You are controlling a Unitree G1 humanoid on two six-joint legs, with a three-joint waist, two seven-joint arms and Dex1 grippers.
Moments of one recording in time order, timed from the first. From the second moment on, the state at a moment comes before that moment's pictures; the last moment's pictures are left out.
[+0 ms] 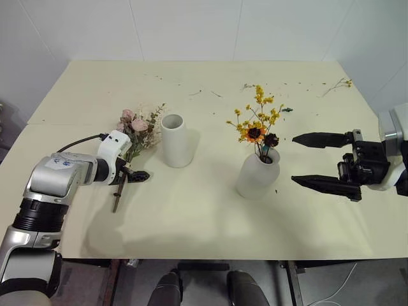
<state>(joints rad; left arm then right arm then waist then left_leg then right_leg) -0.68 0.85 -0.09 0.05 -0.32 1.17 -0.65 -0.35 -0.99 -0.36 -0.32 0.90 0.59 1.22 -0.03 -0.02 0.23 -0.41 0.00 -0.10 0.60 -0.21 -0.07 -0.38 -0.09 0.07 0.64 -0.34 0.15</state>
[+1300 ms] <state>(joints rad) -0.93 0.39 0.35 0.26 -0.62 0.25 -0.84 -0.44 -0.88 -0.31 -0.23 0.80 0.55 1.12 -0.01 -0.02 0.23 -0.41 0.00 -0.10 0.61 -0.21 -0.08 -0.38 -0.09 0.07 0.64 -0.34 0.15</state>
